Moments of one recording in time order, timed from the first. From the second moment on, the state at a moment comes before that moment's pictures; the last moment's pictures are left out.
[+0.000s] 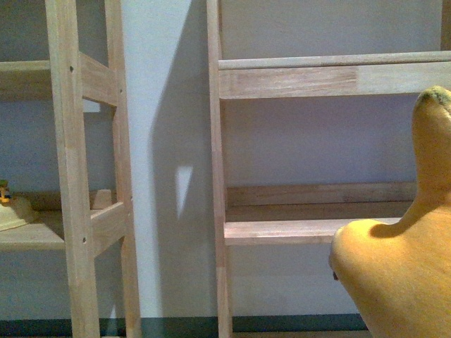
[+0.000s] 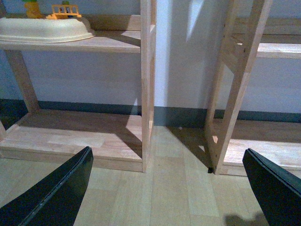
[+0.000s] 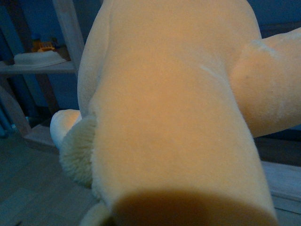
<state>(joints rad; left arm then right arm) 0.00 0.00 0.01 0.00 0.00 -0.01 0.22 0.09 0.02 0.15 -0.10 0.13</state>
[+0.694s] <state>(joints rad) 0.00 0.00 0.01 0.00 0.00 -0.01 0.22 0.09 0.02 0.15 -0.10 0.13</state>
